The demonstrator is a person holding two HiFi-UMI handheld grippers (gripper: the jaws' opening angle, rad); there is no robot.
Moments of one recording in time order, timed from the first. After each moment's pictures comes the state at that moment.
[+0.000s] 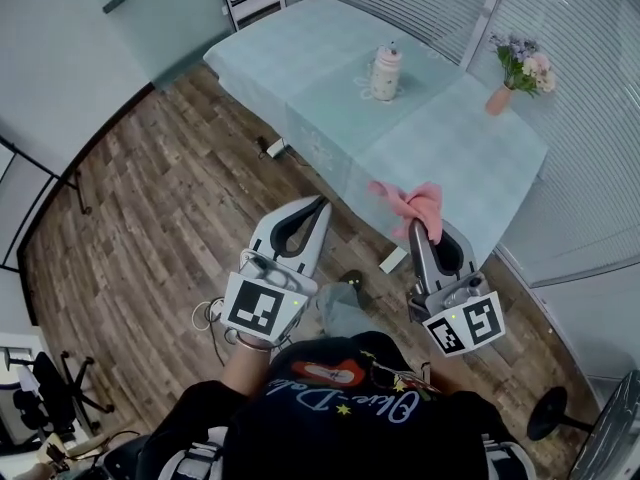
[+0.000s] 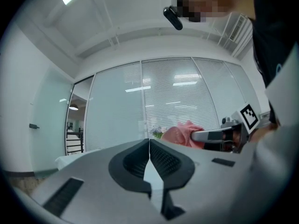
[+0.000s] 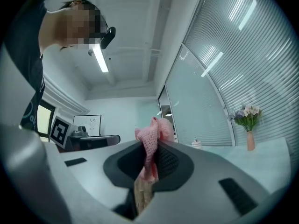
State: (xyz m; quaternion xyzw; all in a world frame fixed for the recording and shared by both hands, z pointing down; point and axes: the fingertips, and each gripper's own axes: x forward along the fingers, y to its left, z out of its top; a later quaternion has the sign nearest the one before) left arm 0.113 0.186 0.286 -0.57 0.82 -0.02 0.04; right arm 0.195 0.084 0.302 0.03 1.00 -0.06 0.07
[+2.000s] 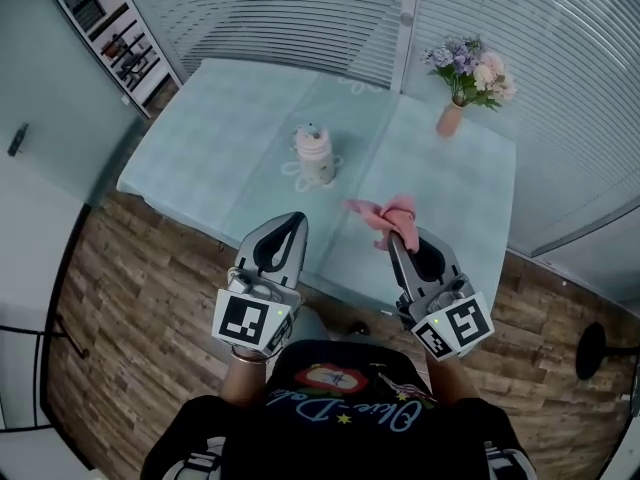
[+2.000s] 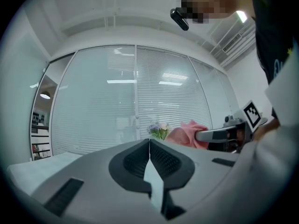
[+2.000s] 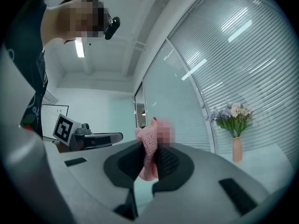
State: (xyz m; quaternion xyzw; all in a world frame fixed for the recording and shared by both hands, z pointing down) left arm -0.085 -0.032 0.302 -0.69 0.72 -0.03 0.03; right arm 0.032 -0.095 0.318 -0.13 0.99 -0.05 0.06
